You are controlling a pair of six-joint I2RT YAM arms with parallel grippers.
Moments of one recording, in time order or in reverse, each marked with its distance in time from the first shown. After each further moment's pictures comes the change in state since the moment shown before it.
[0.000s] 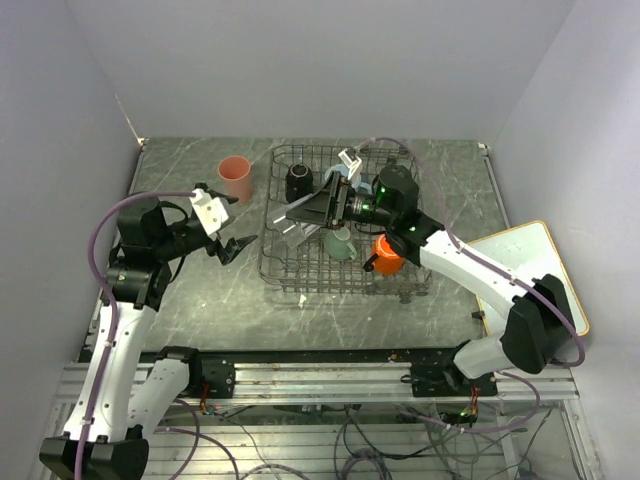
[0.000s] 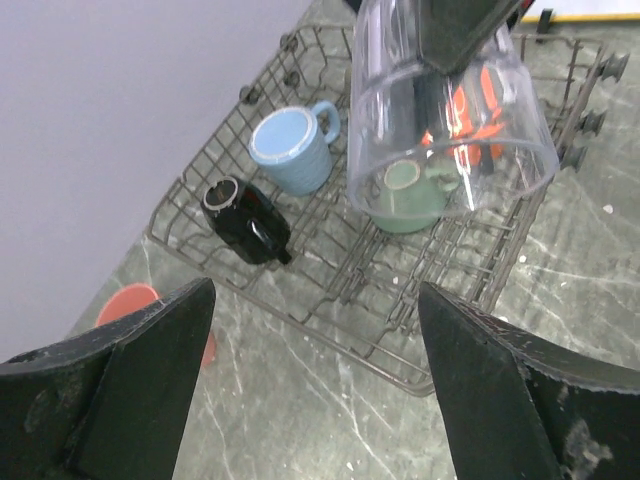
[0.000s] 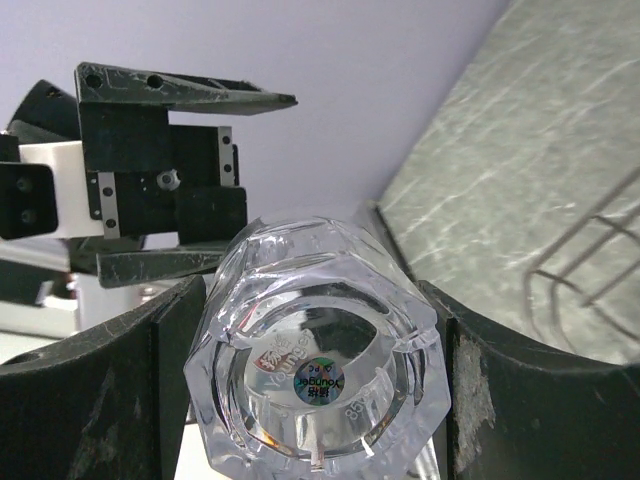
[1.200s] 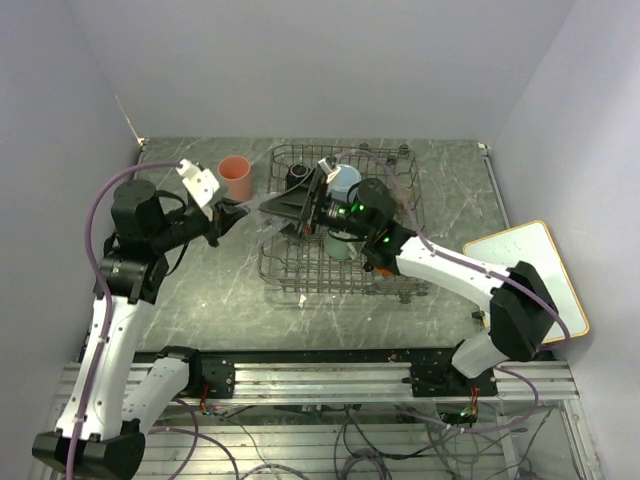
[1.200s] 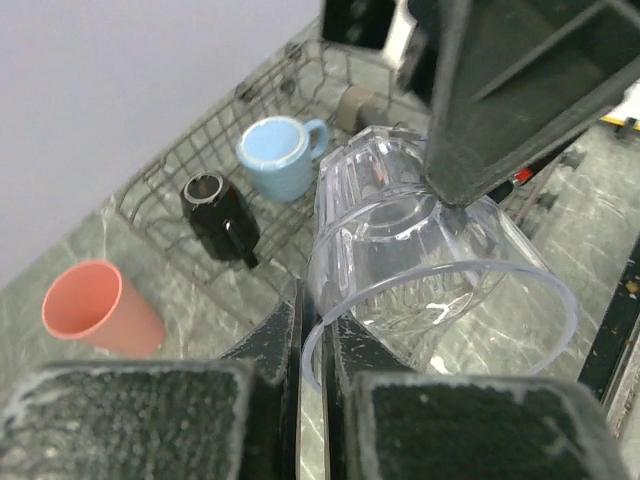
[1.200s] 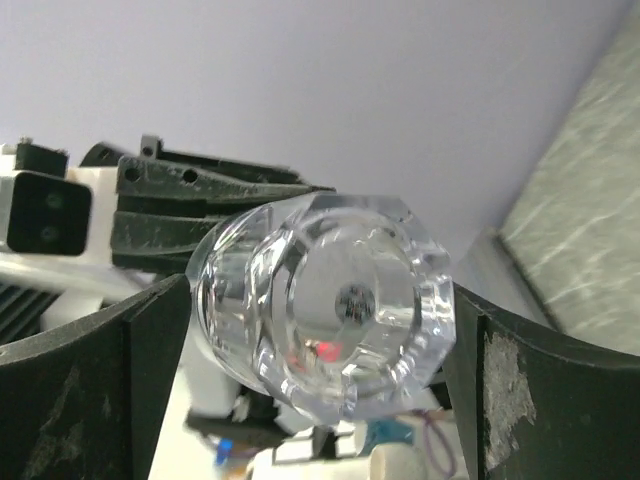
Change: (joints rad) left arm -0.027 0.029 0.118 -0.007 -0.034 -0.263; right arm 0.160 0.115 -0.048 0.433 0.127 0.451
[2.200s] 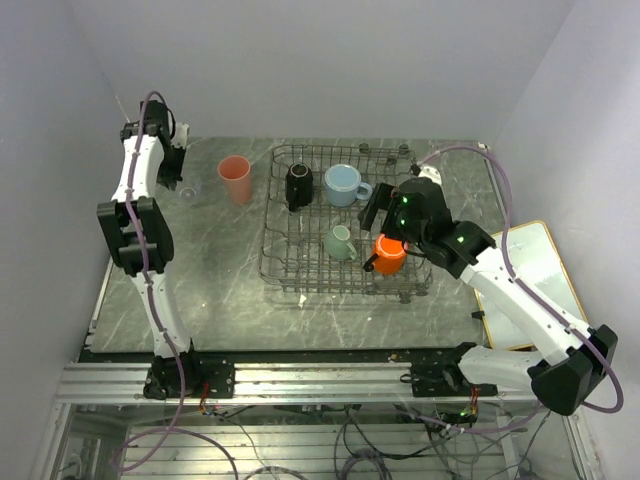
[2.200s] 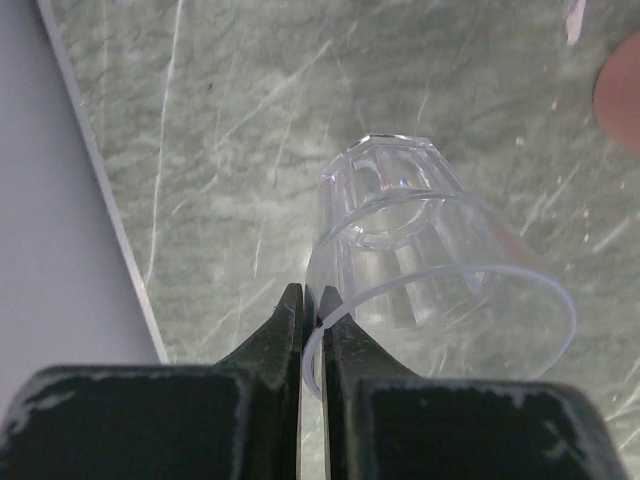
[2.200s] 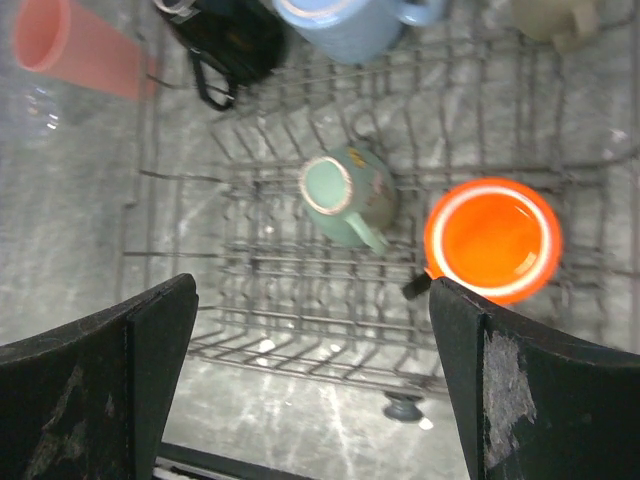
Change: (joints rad) left arm 0.264 1.308 0.984 -0.633 -0.860 -0.020; right arm -0.190 -0.370 0.088 -1.216 0.776 -0.723
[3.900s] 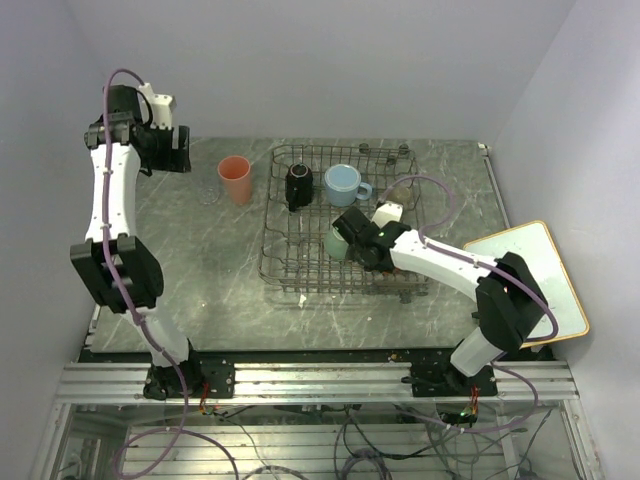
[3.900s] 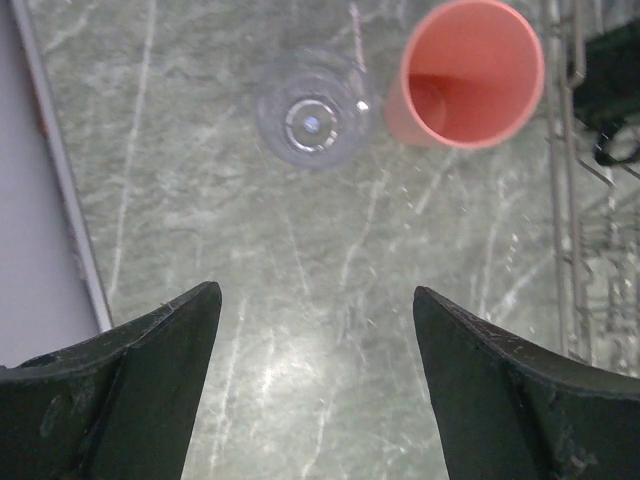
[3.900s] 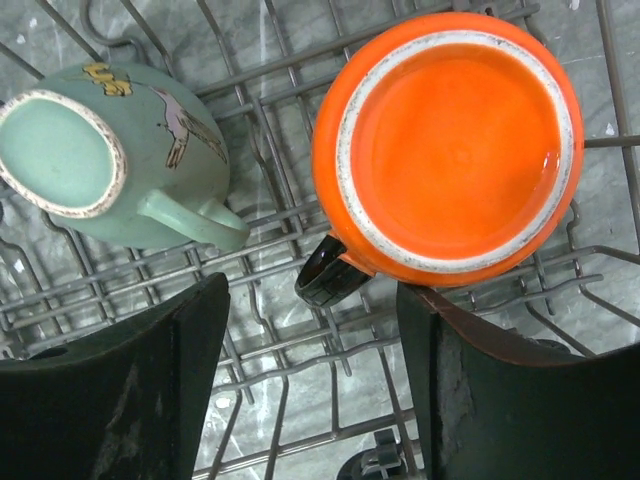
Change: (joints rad) left arm 0.037 -0.297 -0.089 0.054 0.296 -0.030; right arm 0.137 0.424 -0.056 -0.146 0.323 0.323
